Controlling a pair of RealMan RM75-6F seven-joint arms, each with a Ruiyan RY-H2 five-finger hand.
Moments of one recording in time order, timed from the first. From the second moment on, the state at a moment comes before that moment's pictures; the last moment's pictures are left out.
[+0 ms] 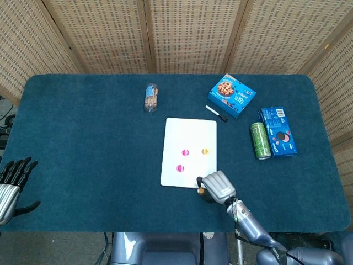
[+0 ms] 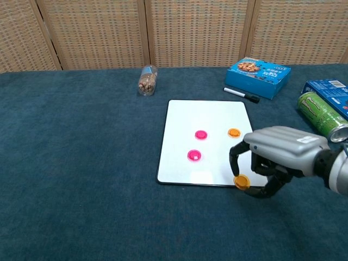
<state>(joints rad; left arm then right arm) -0.08 -1.12 0.05 -1.47 1.64 1.52 -0.05 0.60 -1.56 0.07 -1.65 -1.20 0.99 -0.49</state>
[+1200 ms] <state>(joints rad) -0.08 -1.11 0.04 -1.47 1.62 1.51 -0.08 0.83 -1.73 0.20 -1.47 -0.71 1.03 -0.79</state>
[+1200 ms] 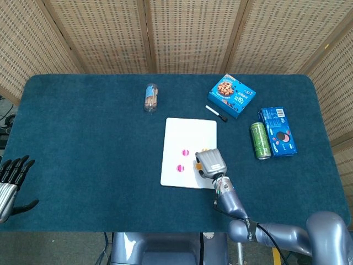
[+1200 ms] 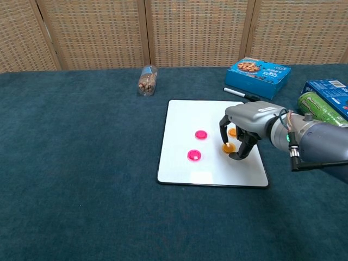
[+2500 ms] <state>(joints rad) -0.08 -1.10 0.04 -1.47 1.62 1.50 -0.09 0.84 -1.73 0.17 -1.45 -0.70 1.05 -0.78</state>
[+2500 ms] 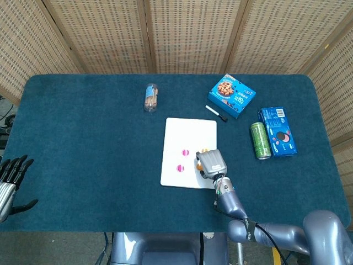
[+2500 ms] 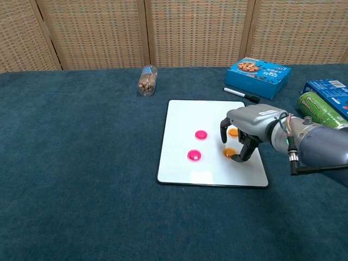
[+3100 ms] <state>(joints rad) -0.08 -1.09 0.04 -1.47 1.62 1.52 -0.12 0.75 -1.52 0.14 -1.71 -1.00 1.17 -0.60</state>
